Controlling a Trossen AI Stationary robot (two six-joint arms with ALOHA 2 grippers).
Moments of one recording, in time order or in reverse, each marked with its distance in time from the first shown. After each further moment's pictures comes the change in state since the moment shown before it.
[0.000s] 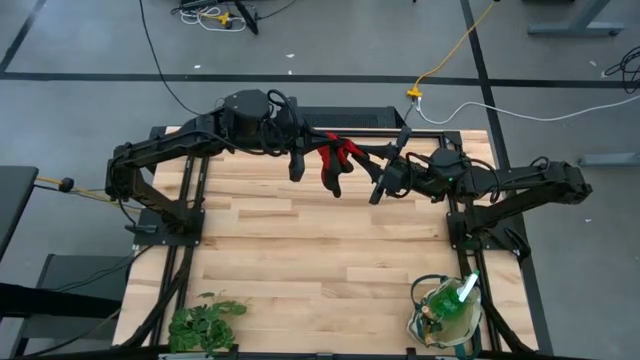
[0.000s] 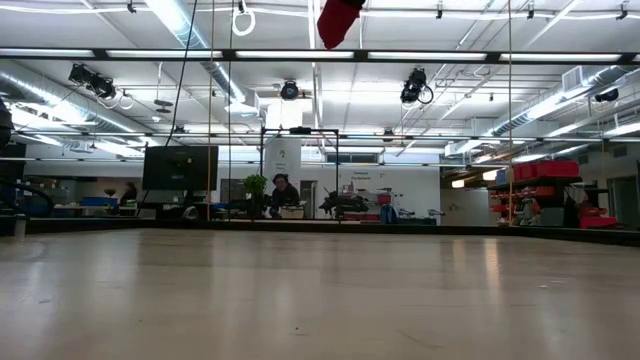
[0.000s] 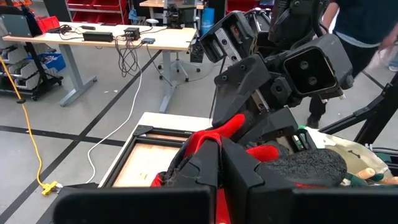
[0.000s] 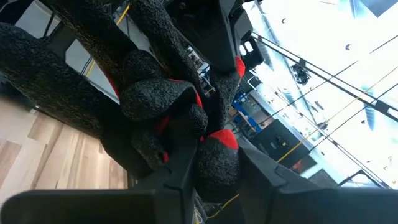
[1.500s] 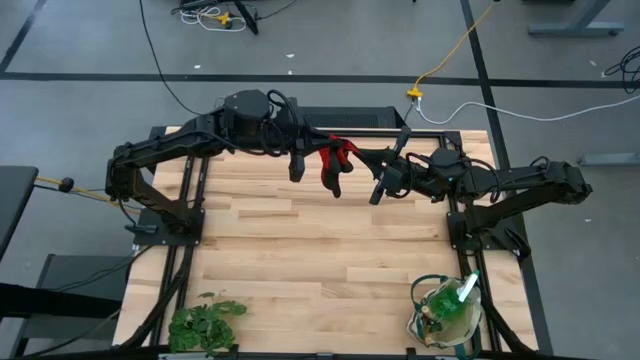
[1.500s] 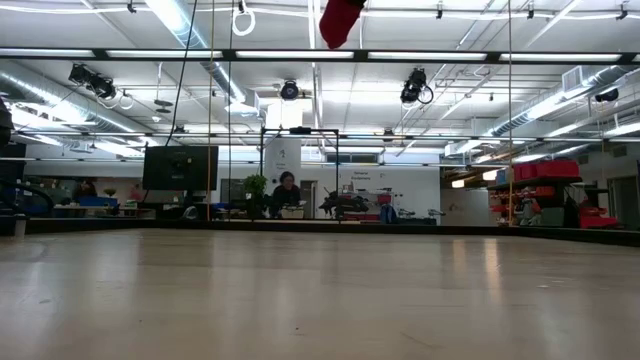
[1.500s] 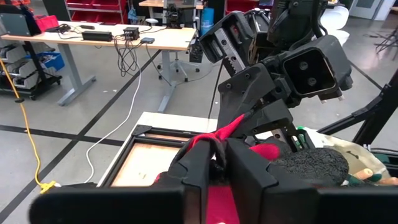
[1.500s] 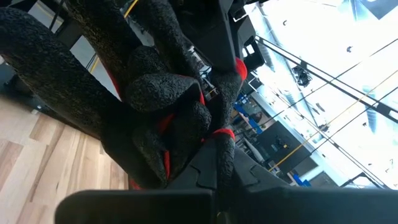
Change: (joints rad) left arm -0.002 0.000 0.000 0.000 0.000 -0.006; right arm 0.000 0.000 0.000 0.000 -0.009 -0.004
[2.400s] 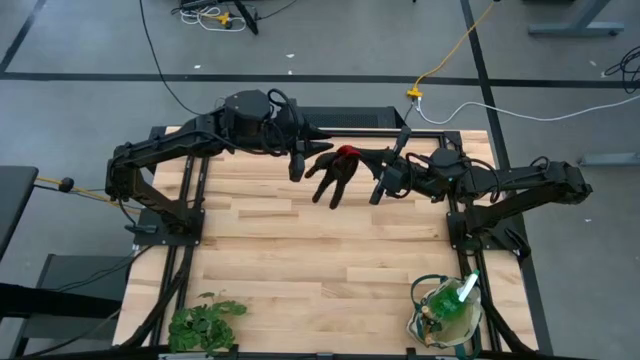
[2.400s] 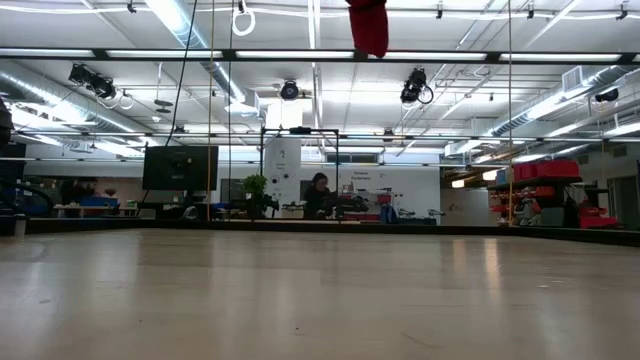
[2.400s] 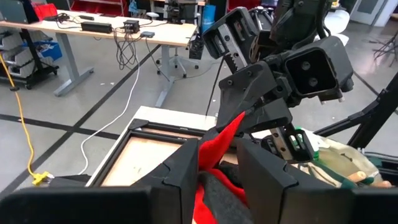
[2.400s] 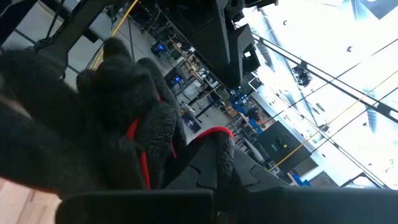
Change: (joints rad) left arm 0.000 0.000 0.000 -0.015 0.001 -0.045; right arm 0.000 0.000 0.000 0.000 0.001 0.000
